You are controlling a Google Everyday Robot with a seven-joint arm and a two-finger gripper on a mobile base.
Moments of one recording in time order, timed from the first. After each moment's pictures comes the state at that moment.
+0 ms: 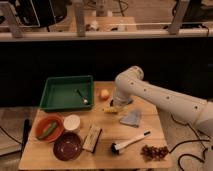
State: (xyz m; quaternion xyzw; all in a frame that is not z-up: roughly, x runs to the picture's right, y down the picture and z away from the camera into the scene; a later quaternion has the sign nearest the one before) arm 0.072 0.106 0.804 -0.28 -0.10 -0.04 0.95
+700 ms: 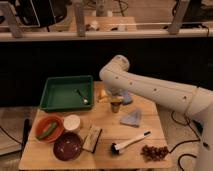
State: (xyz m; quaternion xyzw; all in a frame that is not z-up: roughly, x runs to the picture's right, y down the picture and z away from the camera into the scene) arm 0.040 0.046 0.775 -0.22 -0.03 -0.10 0.97
